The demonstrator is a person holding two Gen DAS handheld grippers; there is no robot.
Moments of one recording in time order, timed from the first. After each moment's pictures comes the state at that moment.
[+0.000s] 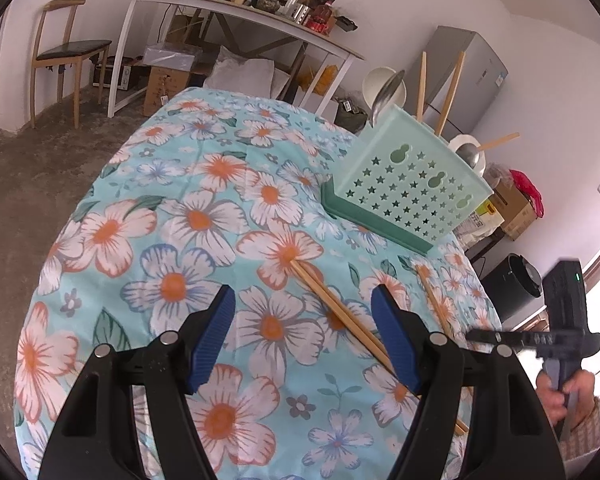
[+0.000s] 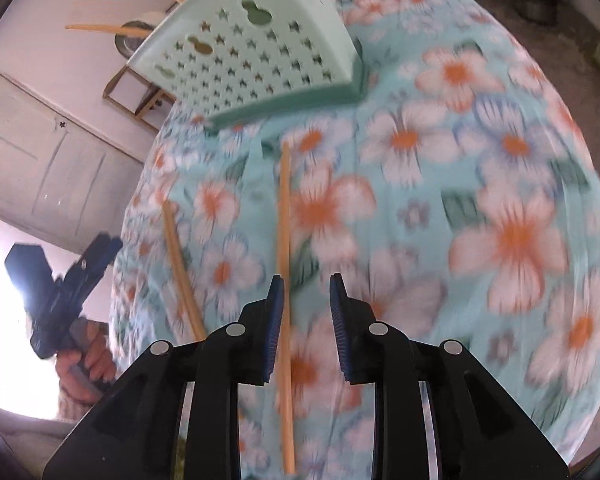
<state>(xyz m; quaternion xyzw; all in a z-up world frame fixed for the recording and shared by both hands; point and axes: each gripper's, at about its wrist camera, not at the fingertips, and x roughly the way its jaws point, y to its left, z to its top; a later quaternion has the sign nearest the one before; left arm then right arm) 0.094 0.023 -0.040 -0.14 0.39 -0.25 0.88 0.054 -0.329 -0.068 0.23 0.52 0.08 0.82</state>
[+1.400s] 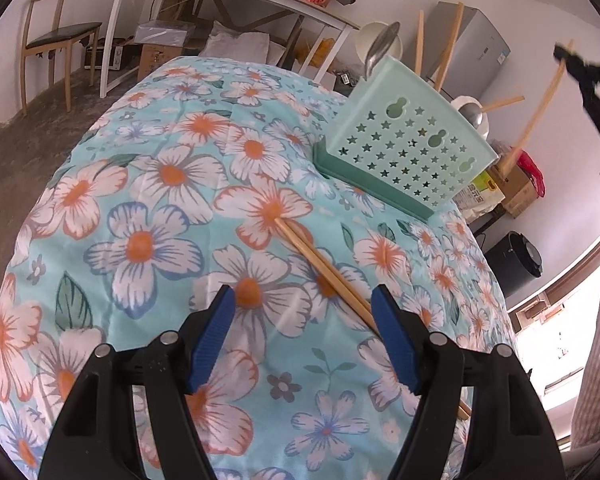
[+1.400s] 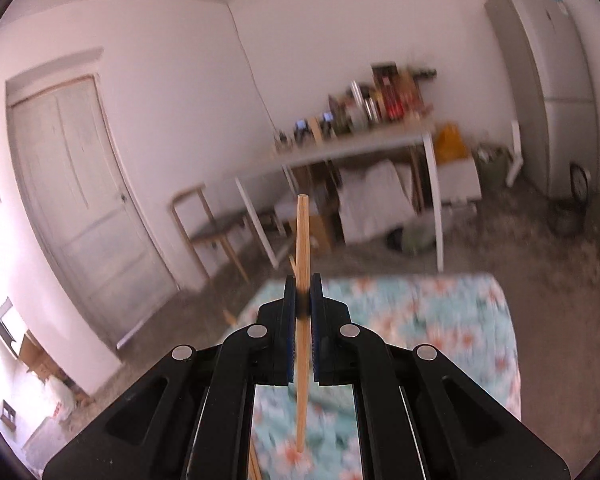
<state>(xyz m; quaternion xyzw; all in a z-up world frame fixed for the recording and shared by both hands) 0.091 0.006 -0.057 -0.12 0.43 -0.25 0.86 0.112 -0.330 0.181 0.14 0.18 0.12 0.97</state>
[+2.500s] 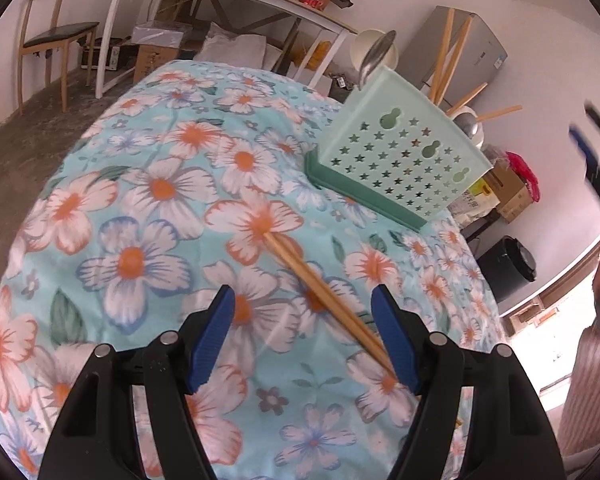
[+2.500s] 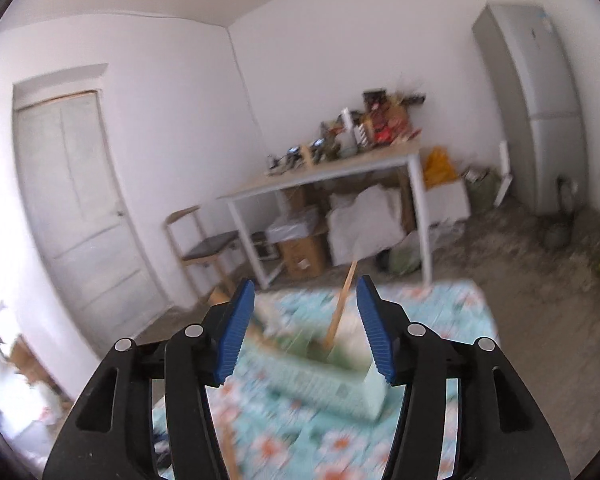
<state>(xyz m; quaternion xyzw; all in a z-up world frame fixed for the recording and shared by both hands) 0.098 0.000 -0.049 -0.13 0.43 -0.27 0.85 0.042 -0.358 0.102 0.16 0.18 0.13 0.96</state>
